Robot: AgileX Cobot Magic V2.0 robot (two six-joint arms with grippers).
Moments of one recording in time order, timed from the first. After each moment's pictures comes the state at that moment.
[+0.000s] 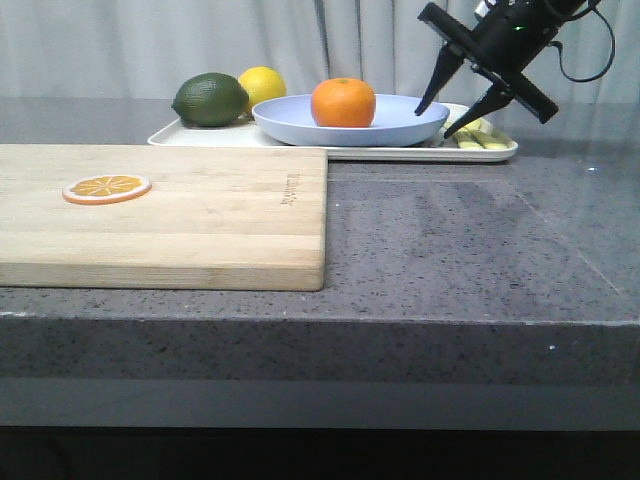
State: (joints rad) left arm -0.47 0.66 -0.86 0.01 0.78 -0.03; right arm 0.02 2.36 -2.36 0.59 1.24 0.39
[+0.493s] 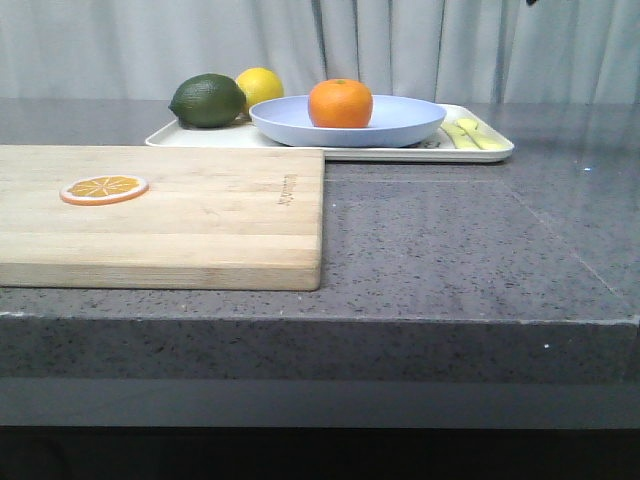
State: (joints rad) left arm -0.47 0.66 -0.86 0.01 0.78 -0.03; right arm 0.05 2.05 -2.36 0.24 1.25 0.17
